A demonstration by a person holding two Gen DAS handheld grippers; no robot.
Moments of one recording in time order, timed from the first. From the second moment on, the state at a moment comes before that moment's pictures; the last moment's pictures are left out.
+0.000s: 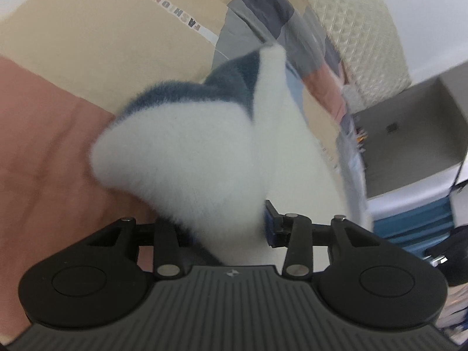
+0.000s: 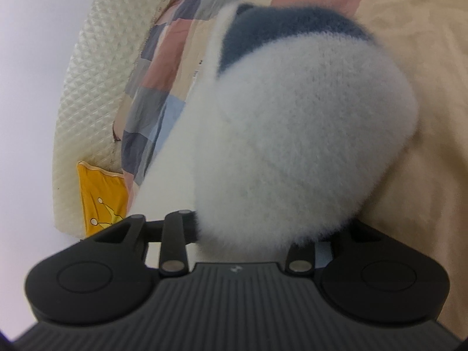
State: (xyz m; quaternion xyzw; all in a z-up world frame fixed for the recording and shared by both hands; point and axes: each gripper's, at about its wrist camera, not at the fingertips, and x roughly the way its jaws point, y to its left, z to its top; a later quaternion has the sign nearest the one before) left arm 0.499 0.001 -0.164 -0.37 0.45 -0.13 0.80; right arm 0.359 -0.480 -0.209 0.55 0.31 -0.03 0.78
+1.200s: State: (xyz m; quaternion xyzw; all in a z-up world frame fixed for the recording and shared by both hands) left arm 0.178 -0.070 0.103 -0.01 0.23 -0.15 0.96; right arm 0.124 -0.403 0.021 0.20 0.17 0.02 0.97
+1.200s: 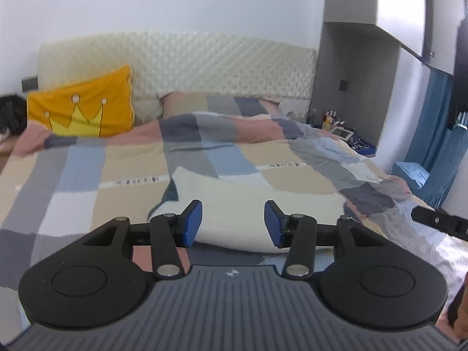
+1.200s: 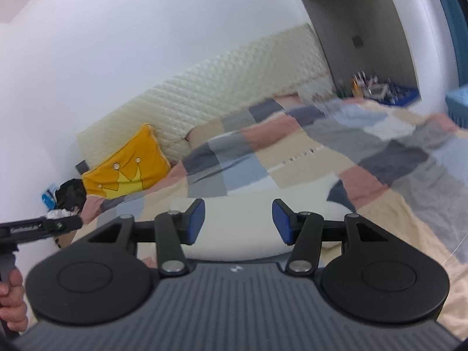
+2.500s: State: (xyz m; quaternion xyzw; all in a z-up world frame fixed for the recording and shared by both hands) left arm 0.074 -0.054 0.018 -0.02 0.23 -0.17 0.96; right arm 0.045 -0.326 -0.042 0.09 0.20 0.00 0.98
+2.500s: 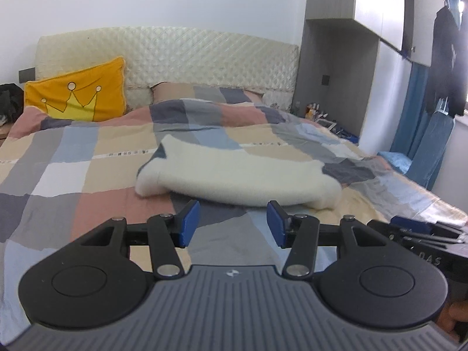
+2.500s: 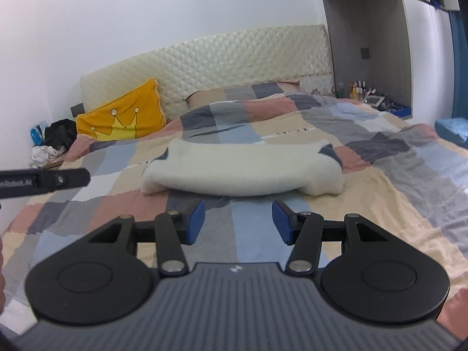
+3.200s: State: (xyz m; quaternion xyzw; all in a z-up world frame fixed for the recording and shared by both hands) left arm 0.078 -0.054 0.002 -0.02 0.24 -0.15 0.96; right arm 0.054 -0.328 -0.047 0.08 0.21 -0.01 0.97
